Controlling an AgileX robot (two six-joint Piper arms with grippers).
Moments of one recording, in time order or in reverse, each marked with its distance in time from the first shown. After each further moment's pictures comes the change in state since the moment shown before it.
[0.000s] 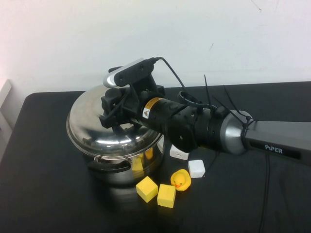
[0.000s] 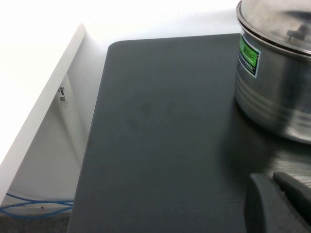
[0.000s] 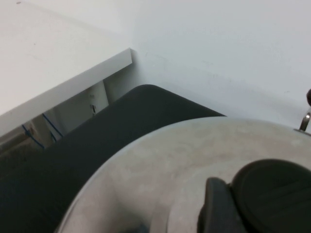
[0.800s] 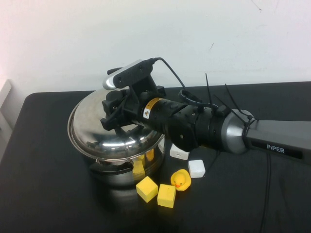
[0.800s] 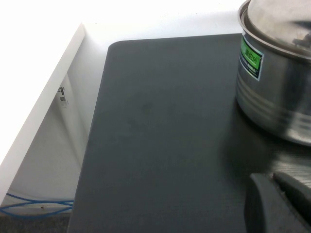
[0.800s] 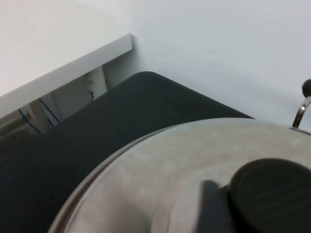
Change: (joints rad) right arm 0.000 -0.009 0.000 0.008 0.042 -0.036; left arm 0.000 0.000 0.000 0.000 0.000 0.000
